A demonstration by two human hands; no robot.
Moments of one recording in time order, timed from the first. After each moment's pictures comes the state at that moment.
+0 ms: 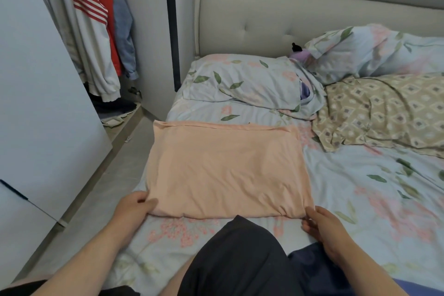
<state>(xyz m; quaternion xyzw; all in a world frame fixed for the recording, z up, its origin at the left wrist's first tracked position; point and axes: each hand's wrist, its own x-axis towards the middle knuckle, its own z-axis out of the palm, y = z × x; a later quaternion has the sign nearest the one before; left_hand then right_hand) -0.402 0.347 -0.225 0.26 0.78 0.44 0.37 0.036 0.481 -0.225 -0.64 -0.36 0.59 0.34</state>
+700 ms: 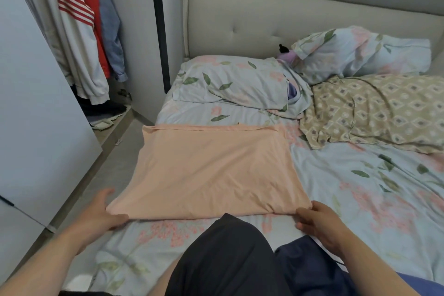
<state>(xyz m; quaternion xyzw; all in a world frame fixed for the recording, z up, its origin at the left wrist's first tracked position) -0.425 0.312 -0.175 0.29 0.80 0.33 0.41 0.059 0.483 -0.204 -0.65 -0.40 0.58 0.27</state>
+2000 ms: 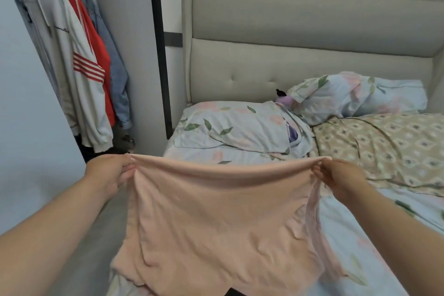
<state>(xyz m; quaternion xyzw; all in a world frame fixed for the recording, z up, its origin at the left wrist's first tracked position) -0.454 0.486 -0.054 0.12 0.66 0.66 0.33 0.011 0.641 -0.052 -0.56 -0.32 0.54 0.54</state>
